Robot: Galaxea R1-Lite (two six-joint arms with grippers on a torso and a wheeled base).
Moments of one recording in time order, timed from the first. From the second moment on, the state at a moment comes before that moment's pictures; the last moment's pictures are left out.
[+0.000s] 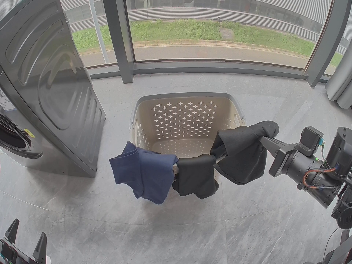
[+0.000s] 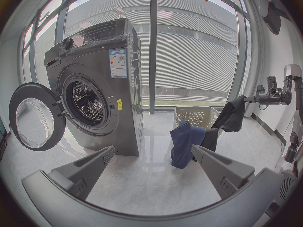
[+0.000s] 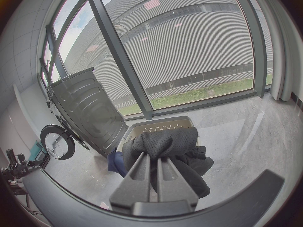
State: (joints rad) left arm 0.00 0.02 -0.02 0.00 0.01 -0.02; right arm 0.63 1.50 -0.41 -1.10 -0.20 0.21
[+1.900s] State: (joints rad) left arm 0.00 0.02 -0.02 0.00 0.01 -0.03; right arm 0.66 1.50 -0.42 -1.11 -0.19 0.21
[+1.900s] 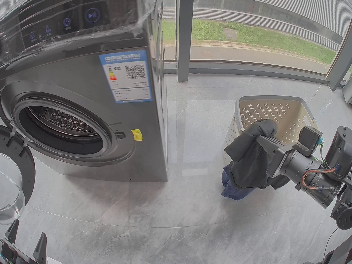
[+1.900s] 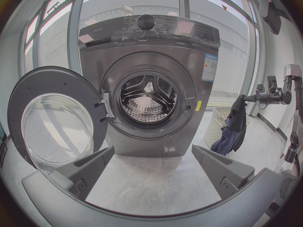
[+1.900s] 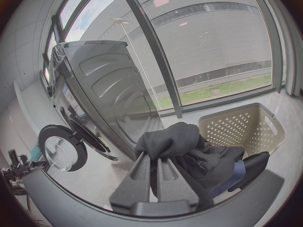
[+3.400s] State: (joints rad) left arm 0.00 0.02 -0.02 0.00 0.01 -0.02; right arm 0.66 1.51 -0.41 -1.11 -0.19 0.21
